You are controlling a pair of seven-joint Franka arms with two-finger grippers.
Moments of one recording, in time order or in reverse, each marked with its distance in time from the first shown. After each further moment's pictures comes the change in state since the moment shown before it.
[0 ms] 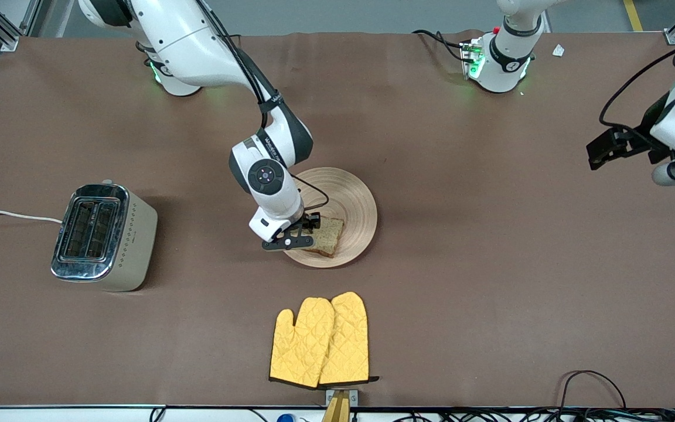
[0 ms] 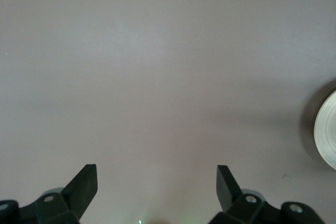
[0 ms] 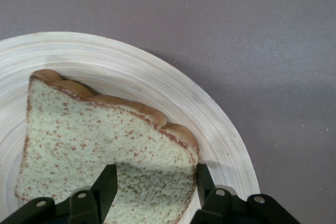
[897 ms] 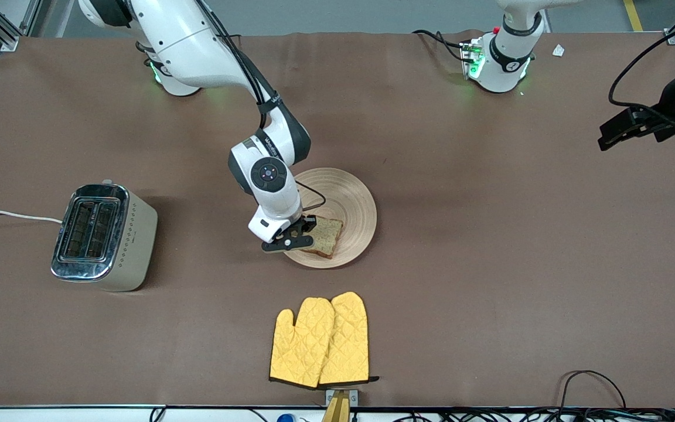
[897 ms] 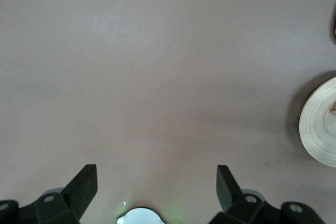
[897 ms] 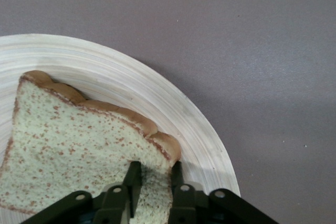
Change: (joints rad) left arm -0.290 -0.116 0.438 -0.100 -0.179 -0.007 0.026; right arm 0.000 0.001 -0.005 -0.008 -0.081 0.019 0.000
